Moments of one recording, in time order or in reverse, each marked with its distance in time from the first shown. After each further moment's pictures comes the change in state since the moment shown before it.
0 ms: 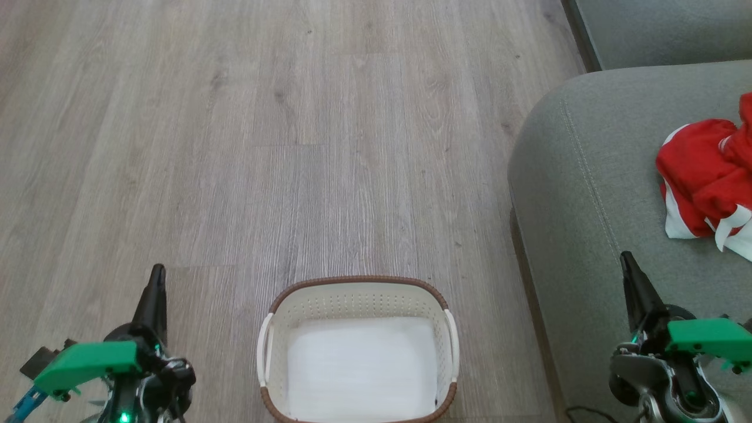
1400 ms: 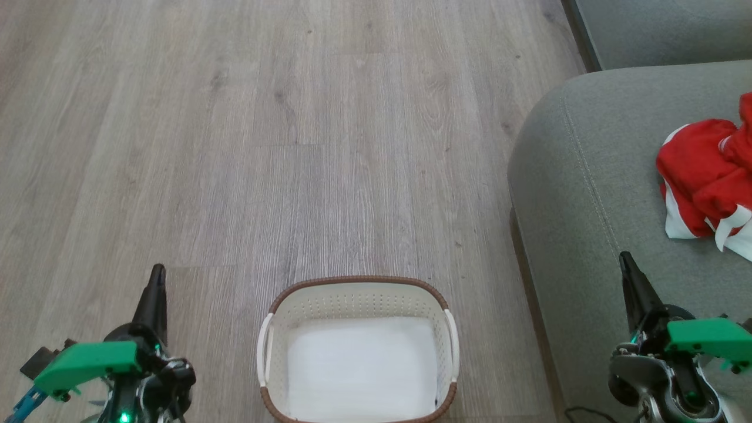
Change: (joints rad) left arm 0.000 0.000 0.000 0.000 0.000 0.000 0.000; right arm 0.000 0.002 -0.002 0.000 0.000 0.000 0.007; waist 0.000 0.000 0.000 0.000
